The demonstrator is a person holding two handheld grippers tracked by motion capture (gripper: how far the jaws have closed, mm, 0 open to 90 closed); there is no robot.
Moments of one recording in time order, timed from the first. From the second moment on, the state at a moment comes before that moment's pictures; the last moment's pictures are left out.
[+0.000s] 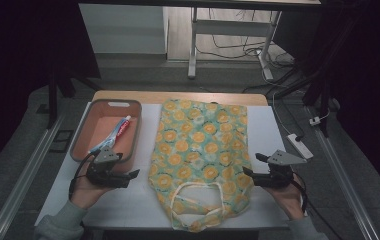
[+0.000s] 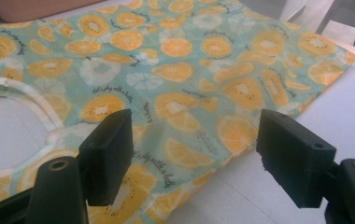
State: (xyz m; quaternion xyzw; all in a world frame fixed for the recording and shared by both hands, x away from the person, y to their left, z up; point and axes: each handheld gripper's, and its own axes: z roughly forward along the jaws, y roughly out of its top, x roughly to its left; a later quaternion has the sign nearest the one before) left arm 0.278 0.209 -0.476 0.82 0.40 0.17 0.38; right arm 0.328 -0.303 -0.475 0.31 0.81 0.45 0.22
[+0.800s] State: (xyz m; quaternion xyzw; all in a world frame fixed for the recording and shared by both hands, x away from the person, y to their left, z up) left arm 0.272 0.200 -0.468 0.83 0.37 0.17 0.39; right arm 0.325 -0.295 -0.475 0.30 0.82 0.44 0.21
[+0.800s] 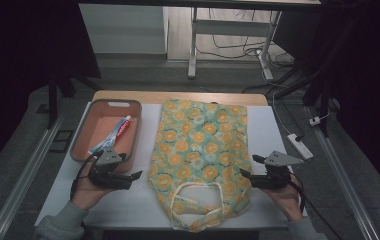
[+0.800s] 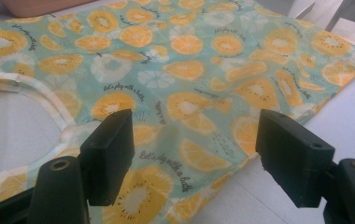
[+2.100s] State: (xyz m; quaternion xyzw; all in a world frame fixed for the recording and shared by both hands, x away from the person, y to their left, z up) left arm 0.271 0.085 -0.501 0.93 0.21 0.05 0.30; right arm 0.320 -0.291 -0.477 0.29 0.83 0.44 0.20
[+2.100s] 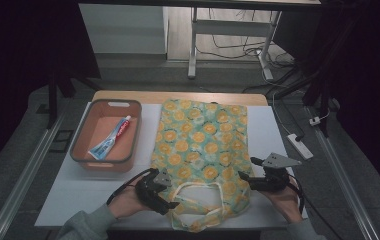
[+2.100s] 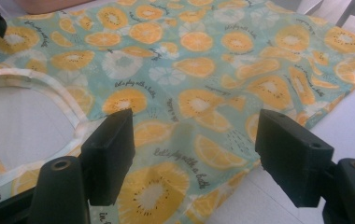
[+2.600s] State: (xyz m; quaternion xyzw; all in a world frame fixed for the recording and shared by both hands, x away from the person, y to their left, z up) left arm 0.271 0.093 -0.516 0.93 0.22 0.00 0.28; right arm 0.319 -0.290 -0.477 0.29 0.83 0.43 0.20
